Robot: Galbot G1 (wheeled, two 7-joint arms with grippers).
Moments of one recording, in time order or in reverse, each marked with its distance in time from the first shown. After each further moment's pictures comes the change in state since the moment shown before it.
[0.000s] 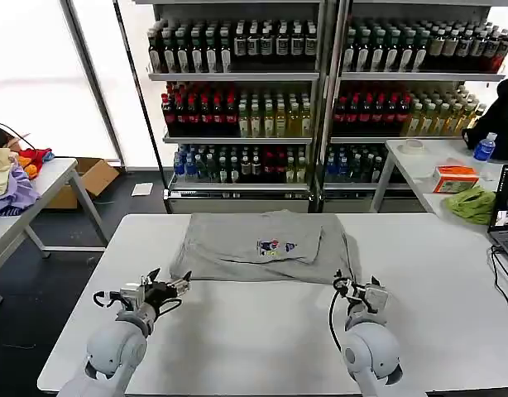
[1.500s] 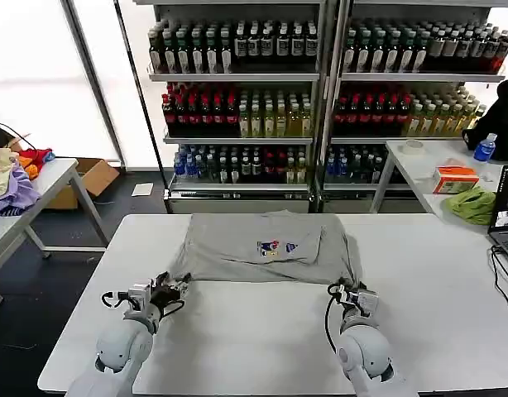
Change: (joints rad) left arm -0.040 -0.023 0.021 0.110 0.028 -0.027 0.018; right arm 0.006 0.022 0.002 -0.109 -0.030 0.004 -0.062
